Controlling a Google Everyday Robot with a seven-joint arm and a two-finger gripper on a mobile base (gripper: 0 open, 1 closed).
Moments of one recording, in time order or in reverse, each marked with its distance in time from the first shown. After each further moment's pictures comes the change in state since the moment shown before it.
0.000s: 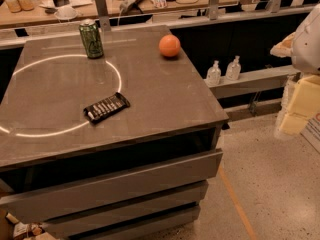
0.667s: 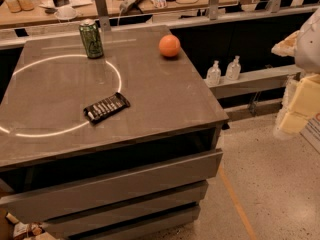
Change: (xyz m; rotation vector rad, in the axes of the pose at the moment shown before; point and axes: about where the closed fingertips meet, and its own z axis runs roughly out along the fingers) arm -0.002 0.000 -0.003 0.005 -0.048 0.017
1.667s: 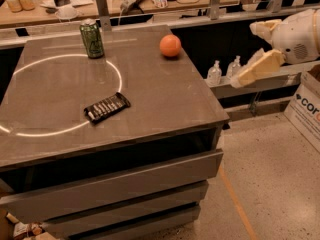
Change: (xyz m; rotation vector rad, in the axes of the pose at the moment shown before) arm -0.044 -0.129 0.055 0.100 -0.649 0.139
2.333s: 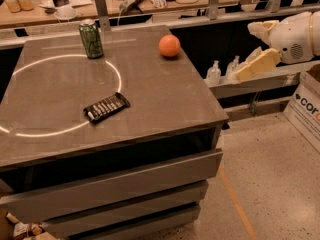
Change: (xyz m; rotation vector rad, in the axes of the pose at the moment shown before) arm -0.003 -0.012 0.013 -0.011 -0.075 0.028
